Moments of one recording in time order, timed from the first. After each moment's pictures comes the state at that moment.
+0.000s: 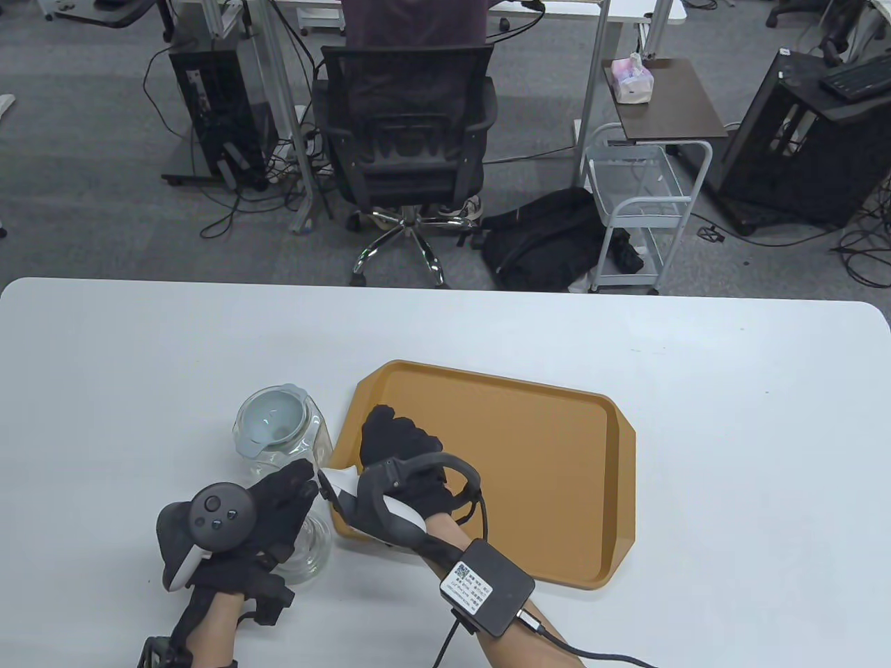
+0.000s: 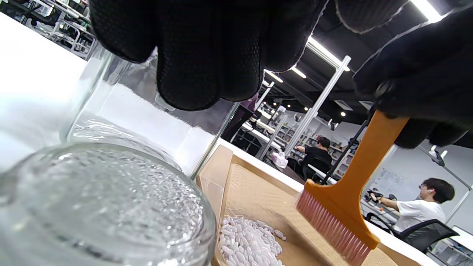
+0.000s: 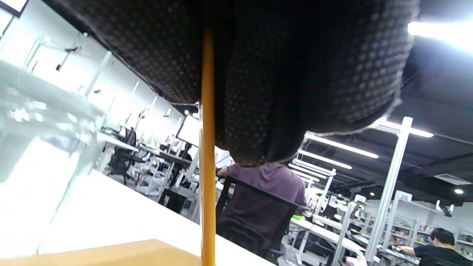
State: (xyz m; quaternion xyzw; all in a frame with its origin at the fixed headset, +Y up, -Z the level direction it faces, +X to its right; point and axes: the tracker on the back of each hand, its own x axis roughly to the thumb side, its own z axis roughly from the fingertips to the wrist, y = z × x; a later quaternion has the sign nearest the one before) left_hand -0.283 -0.700 -0.296 0.05 -0.08 0.27 0.96; right_hand -0.089 -0.656 -0.328 -0.12 0.25 -0.95 0.13
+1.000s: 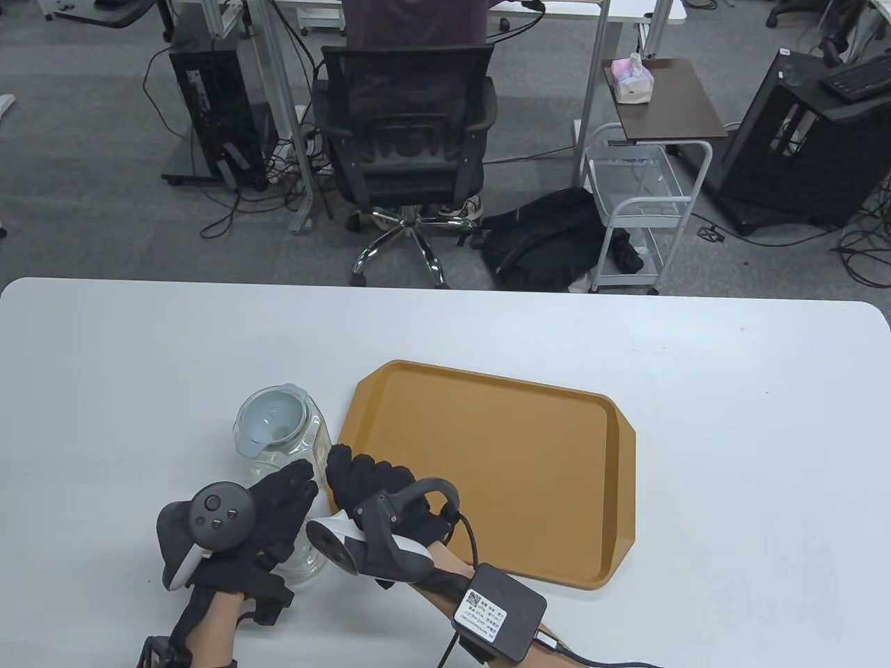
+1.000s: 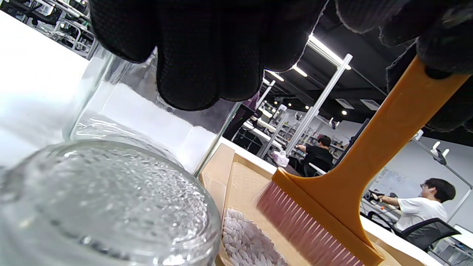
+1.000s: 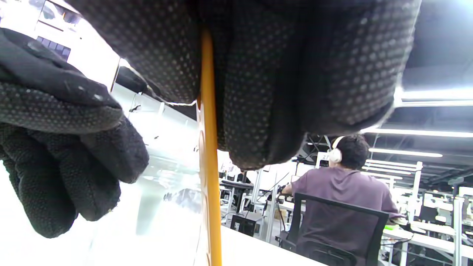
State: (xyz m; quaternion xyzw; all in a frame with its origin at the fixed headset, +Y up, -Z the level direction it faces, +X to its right) left_hand -0.283 -0.700 -0.297 0.05 -0.08 0.27 0.96; right_hand -0.096 -0.641 -0.280 -0.24 0.26 -0.93 0.00
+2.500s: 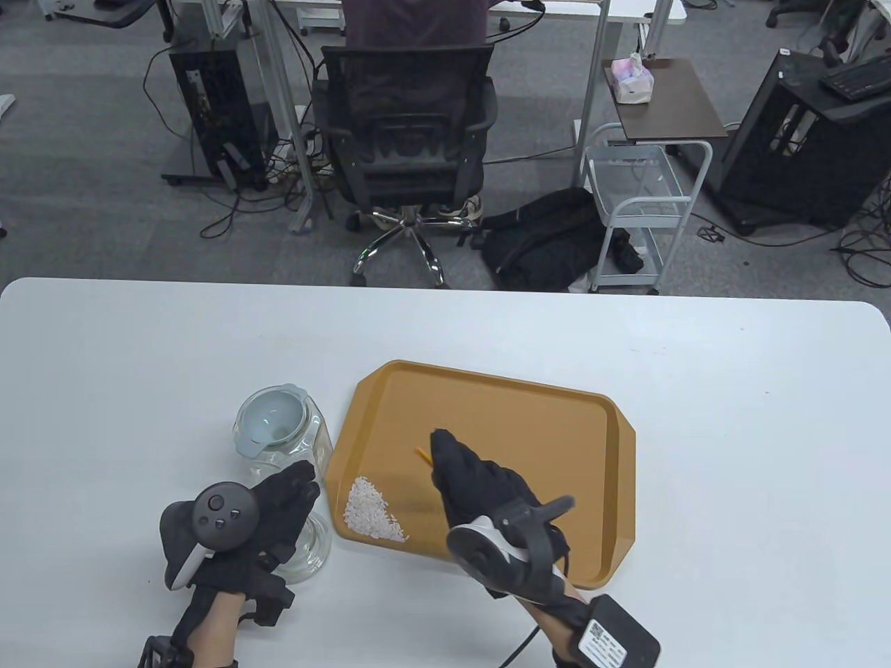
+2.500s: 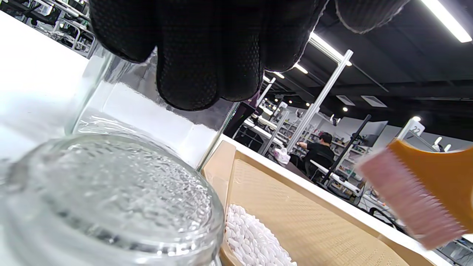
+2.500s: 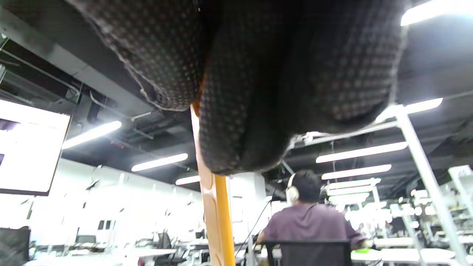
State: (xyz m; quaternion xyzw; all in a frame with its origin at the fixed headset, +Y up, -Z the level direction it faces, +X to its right) left_hand -0.280 -0.702 -0.297 0.04 -0.08 0.26 0.96; right_hand 0.053 -0.607 -0.246 -0.16 0.37 -0.91 -0.13
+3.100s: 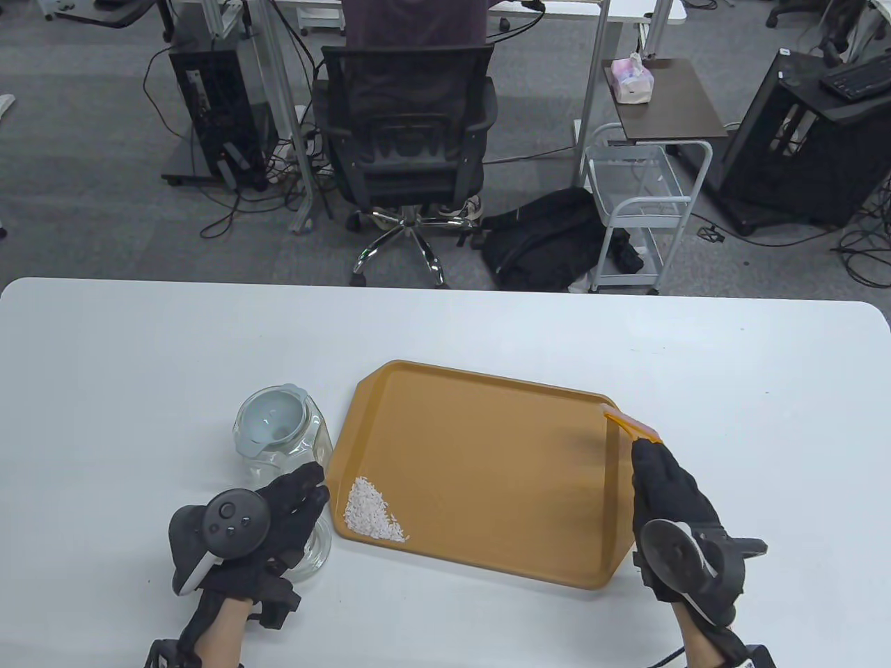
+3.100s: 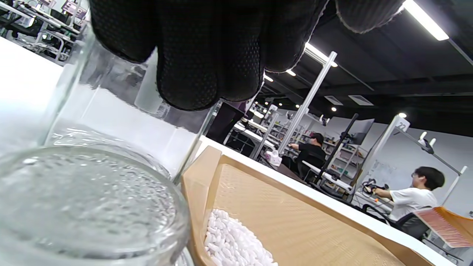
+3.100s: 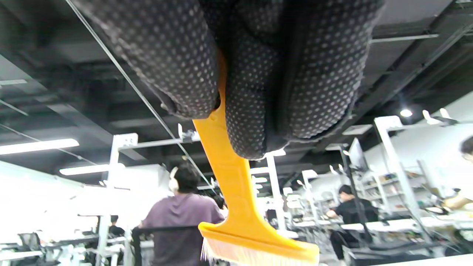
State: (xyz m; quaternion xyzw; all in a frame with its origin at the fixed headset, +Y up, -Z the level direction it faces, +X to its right) left_hand -0.264 -0.693 -0.289 0.06 -0.10 0.24 0.96; right_hand 0.232 -0.673 -0.259 0.05 0.34 -0.94 -0.08
